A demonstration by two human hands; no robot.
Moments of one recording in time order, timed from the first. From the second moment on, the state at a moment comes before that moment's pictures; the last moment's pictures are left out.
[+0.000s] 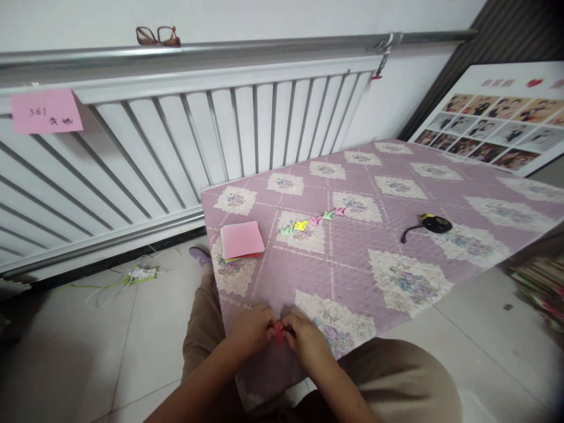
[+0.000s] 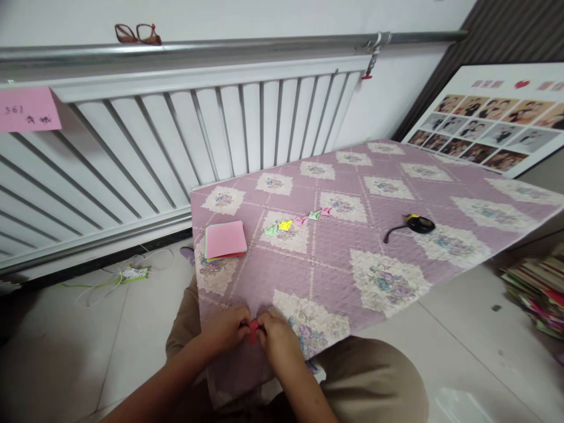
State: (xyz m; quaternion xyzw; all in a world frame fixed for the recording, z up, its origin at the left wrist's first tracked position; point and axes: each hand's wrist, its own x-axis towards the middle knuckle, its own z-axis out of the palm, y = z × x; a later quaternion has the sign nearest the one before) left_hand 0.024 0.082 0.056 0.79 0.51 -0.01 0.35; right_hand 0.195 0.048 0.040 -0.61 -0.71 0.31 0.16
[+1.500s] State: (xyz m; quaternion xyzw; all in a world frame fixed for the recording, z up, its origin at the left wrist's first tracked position) left_hand 0.015 0.074 0.045 0.71 0.49 0.14 0.48; right_hand 0.195 0.039 0.036 -0.57 -0.58 0.49 0.31
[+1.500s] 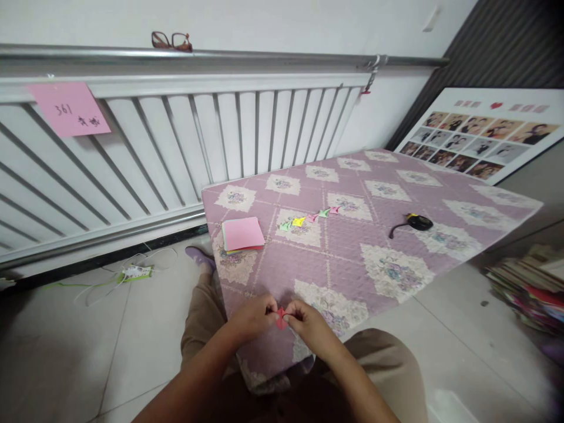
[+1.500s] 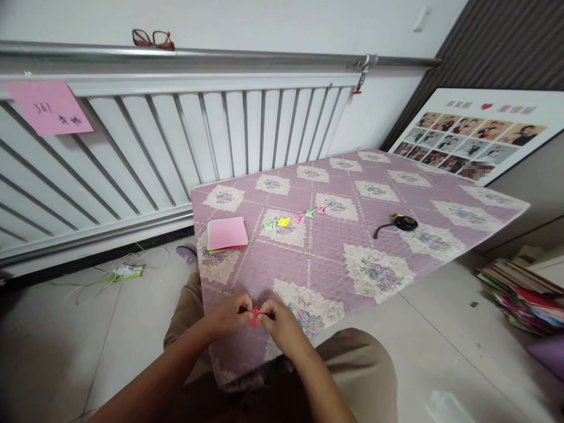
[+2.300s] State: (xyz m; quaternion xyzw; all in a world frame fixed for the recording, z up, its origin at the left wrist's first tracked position) left_hand 0.030 0.061 0.043 0.51 0.50 0.19 0.68; right_hand 0.190 0.022 0.044 -0.57 -0.42 0.60 0.37
